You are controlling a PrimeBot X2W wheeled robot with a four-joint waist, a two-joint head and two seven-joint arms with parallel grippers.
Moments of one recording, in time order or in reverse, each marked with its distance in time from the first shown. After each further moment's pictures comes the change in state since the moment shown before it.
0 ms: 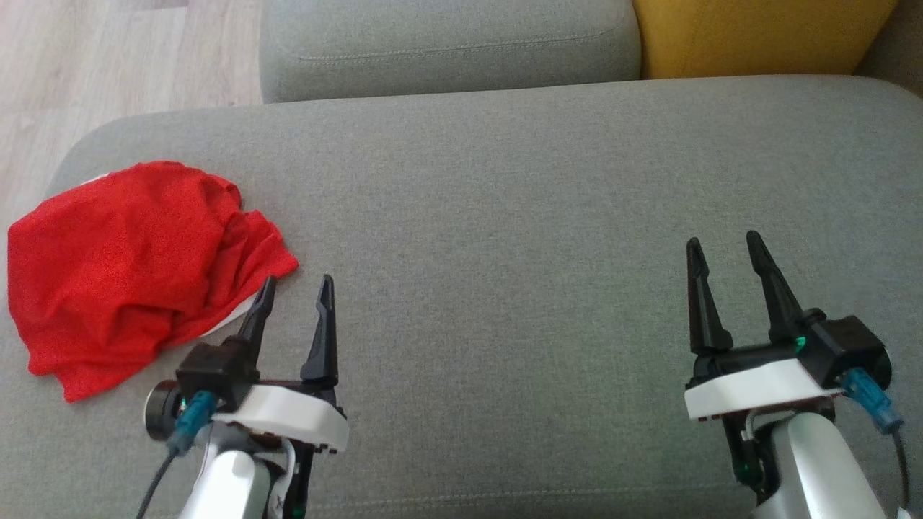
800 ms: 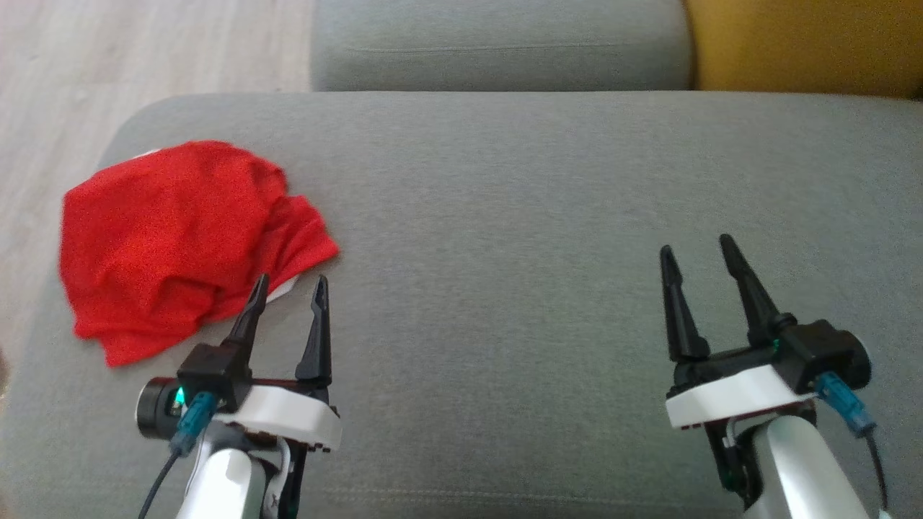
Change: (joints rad) left arm -0.002 -0.043 0.074 0.037 0.119 -0.059 -0.011; right arm 0.000 -0.001 0.042 0.003 -0.045 0.000 -0.013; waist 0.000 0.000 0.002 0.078
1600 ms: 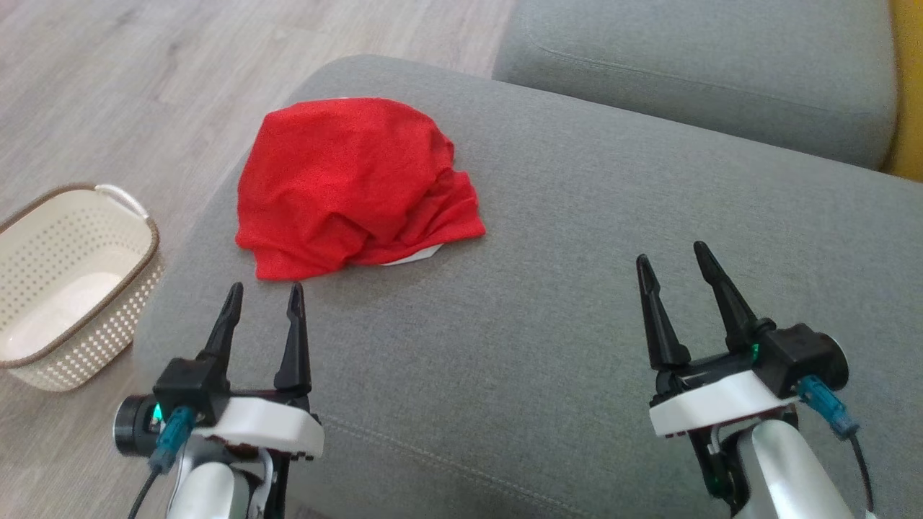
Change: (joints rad) left arm 0.042 0.000 0.052 -0.040 0.011 0.013 -0.003; right arm 0.002 -0.001 0.061 0.010 0.027 0.000 0.000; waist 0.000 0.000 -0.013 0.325
